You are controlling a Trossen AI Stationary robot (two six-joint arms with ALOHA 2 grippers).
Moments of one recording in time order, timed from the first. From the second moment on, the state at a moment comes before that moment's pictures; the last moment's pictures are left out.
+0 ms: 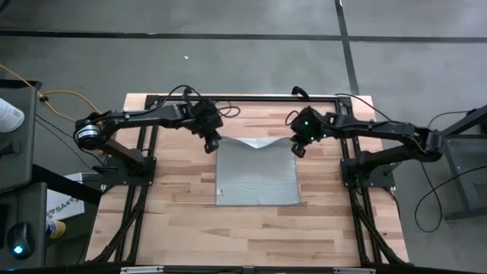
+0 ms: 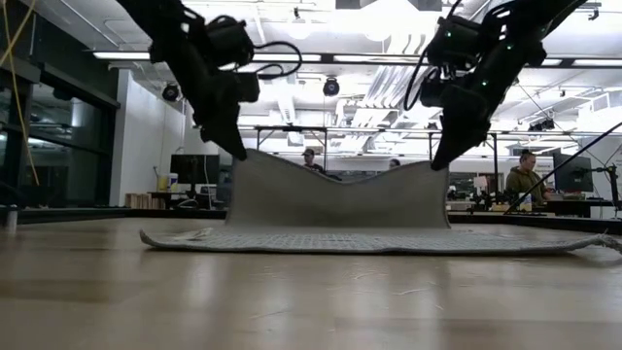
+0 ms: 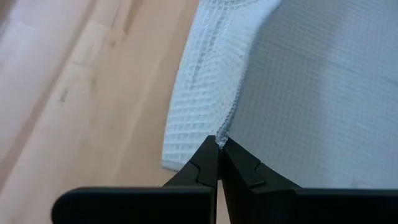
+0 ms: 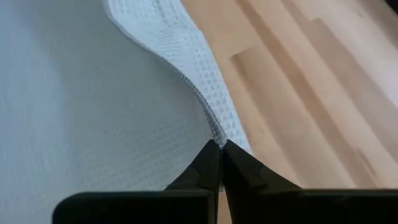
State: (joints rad) left arm 0.44 1.41 0.97 -0.51 0.19 0.02; right arm -0.42 1.21 0.72 -0.47 -0.05 0.09
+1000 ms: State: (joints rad) left arm -0.05 1.39 0.94 -0.58 -0.12 -0.24; right arm 0.16 1.15 0.72 -0.68 0.20 0.47
